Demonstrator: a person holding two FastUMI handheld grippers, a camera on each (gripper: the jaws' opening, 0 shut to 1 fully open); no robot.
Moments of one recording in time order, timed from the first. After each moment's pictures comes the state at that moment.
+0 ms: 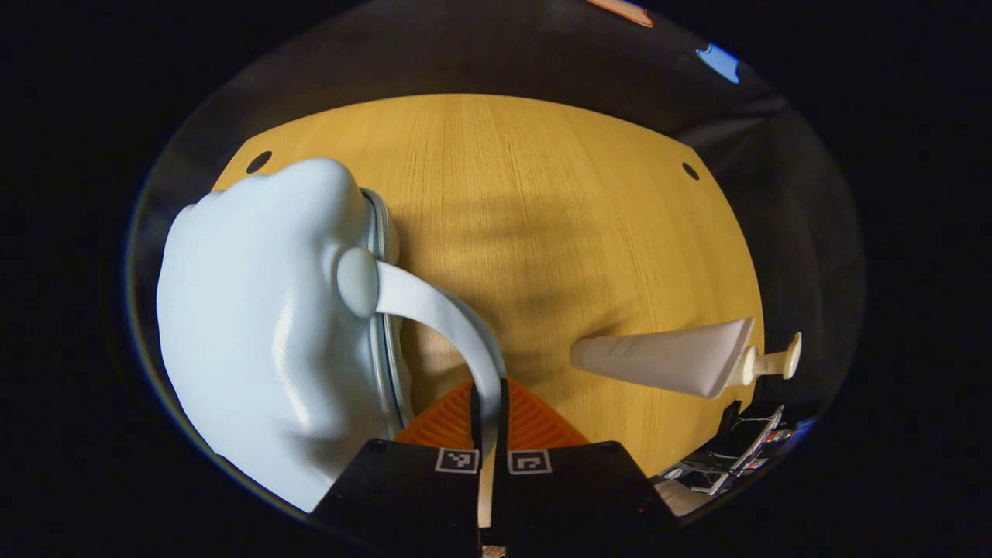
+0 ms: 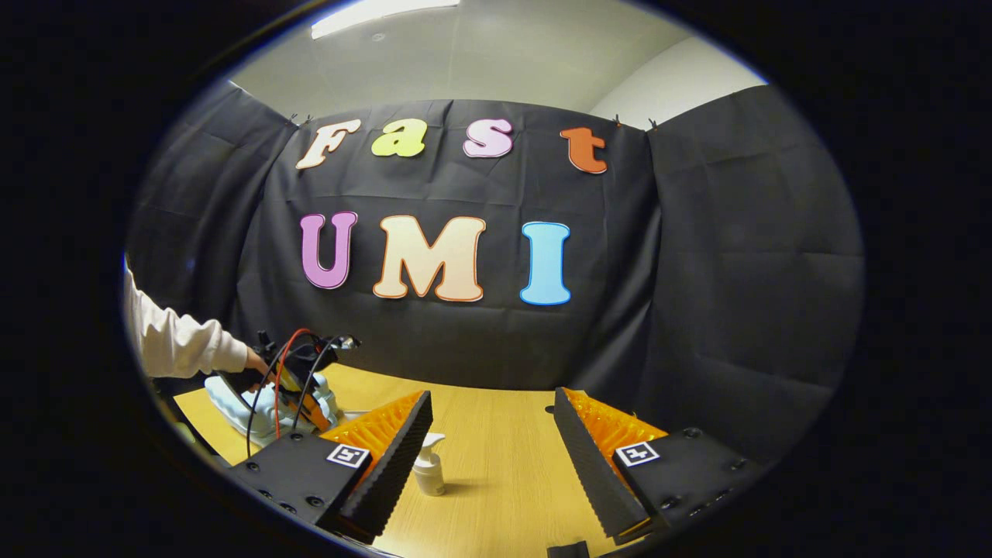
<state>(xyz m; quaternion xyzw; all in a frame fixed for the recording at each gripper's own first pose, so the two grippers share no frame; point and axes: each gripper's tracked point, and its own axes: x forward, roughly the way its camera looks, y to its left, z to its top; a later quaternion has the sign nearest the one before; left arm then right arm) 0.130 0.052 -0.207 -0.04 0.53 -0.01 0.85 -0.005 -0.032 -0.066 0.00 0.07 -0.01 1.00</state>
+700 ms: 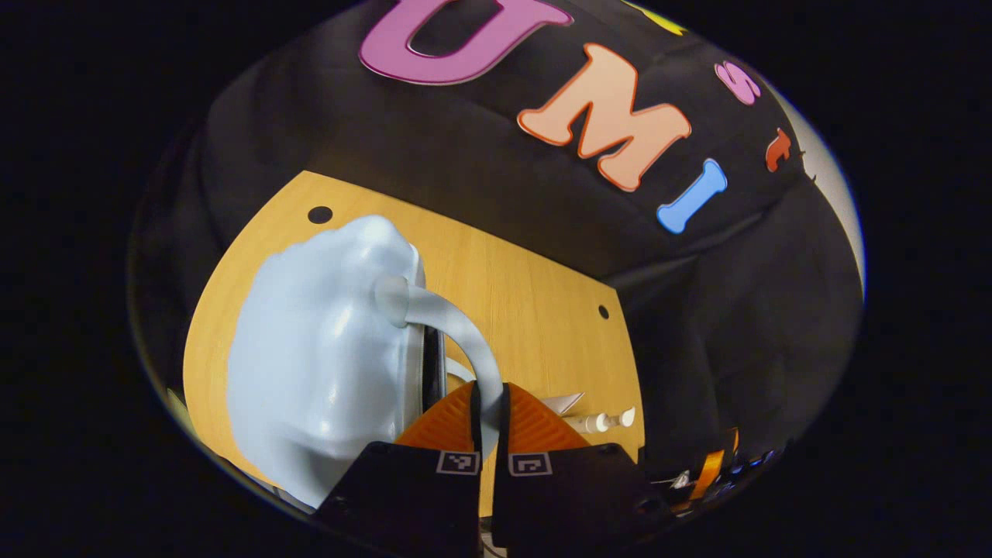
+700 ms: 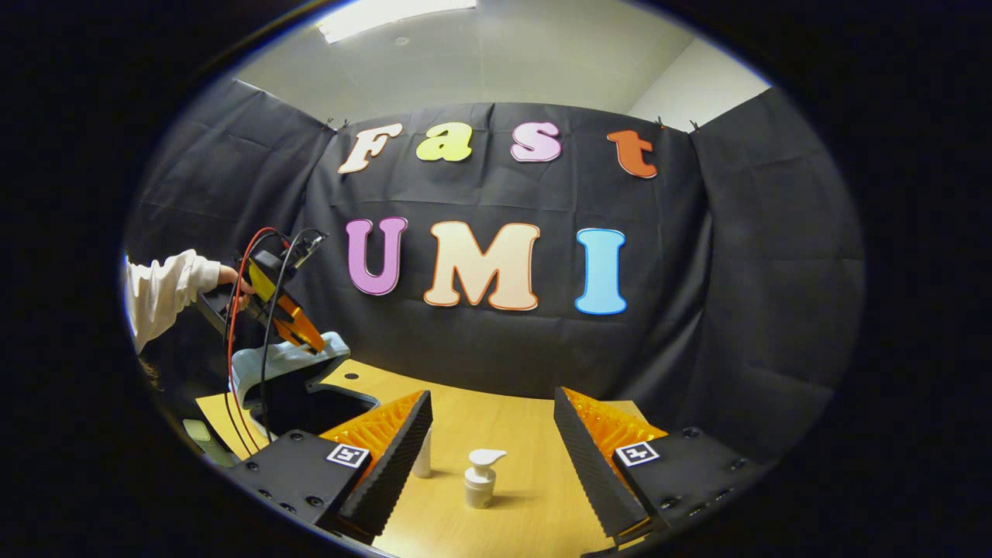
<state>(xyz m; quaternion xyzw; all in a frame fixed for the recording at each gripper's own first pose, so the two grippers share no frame) 0.085 0.118 -0.001 -0.22 0.32 -0.04 0.92 0.014 0.048 -0.054 0.01 0.06 0.08 1.00</state>
